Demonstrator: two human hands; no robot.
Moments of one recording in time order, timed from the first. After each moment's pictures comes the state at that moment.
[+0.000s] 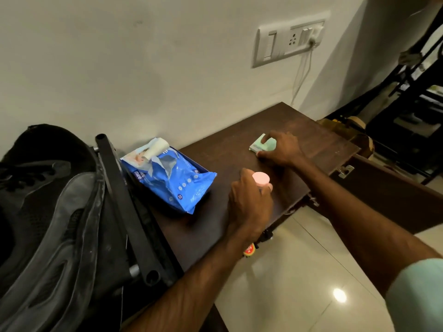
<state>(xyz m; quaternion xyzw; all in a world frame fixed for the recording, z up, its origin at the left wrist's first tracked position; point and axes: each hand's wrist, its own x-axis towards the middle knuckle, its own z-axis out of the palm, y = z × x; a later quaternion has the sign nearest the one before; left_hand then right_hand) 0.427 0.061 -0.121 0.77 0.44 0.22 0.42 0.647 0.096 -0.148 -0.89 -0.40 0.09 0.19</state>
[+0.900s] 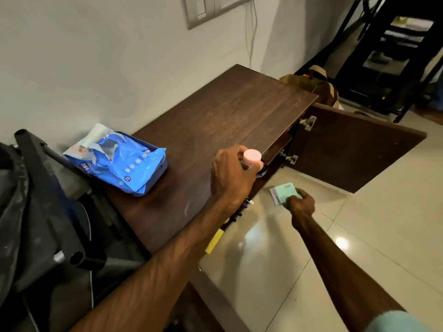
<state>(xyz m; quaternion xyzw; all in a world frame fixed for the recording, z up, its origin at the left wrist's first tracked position) 0.452 0.009 -0.133 0.84 0.35 0.17 0.38 0.584 -0.123 -0.340 -0.74 0.23 0.18 0.61</state>
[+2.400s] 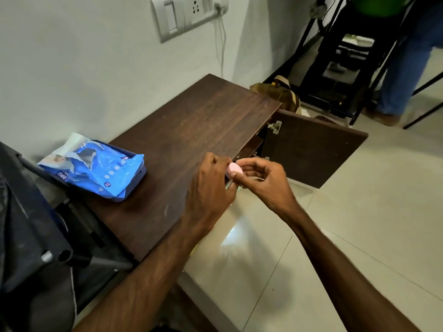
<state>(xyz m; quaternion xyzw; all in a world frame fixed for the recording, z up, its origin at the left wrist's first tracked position) 0.421 -0.012 -0.126 0.93 0.19 0.18 0.24 0.523 -0.136 -0.159 -0.70 -0.28 0.19 0.62</state>
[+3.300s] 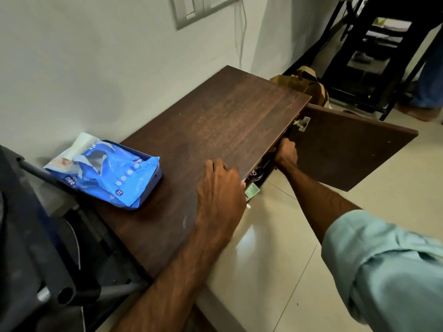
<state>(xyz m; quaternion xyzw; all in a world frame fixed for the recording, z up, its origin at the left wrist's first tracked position) 0.425 0.018 -0.141 0.96 0.25 0.09 0.10 0.694 -0.036 -0.281 -0.94 -0.08 0.12 0.32</state>
